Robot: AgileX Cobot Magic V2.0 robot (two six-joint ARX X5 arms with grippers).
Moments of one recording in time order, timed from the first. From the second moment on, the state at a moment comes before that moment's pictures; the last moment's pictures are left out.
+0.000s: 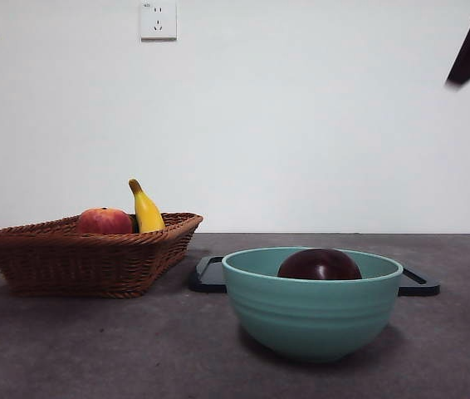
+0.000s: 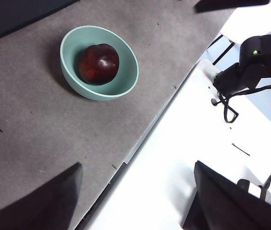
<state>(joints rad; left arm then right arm) -0.44 0.83 0.93 -1.01 0.69 0.11 0.25 0.89 0.78 -0.87 -0.59 0.07</state>
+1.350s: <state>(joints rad) -0.44 0.83 0.93 -1.01 0.71 0.13 0.56 1.38 0.70 -0.28 -0.22 0.22</state>
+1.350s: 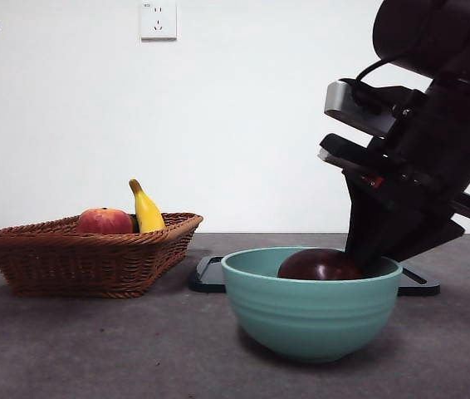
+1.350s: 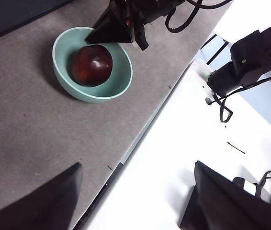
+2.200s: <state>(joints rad) -0.44 0.83 0.93 -0.97 0.76 0.14 0.47 1.38 0.92 -0.33 -0.18 0.23</state>
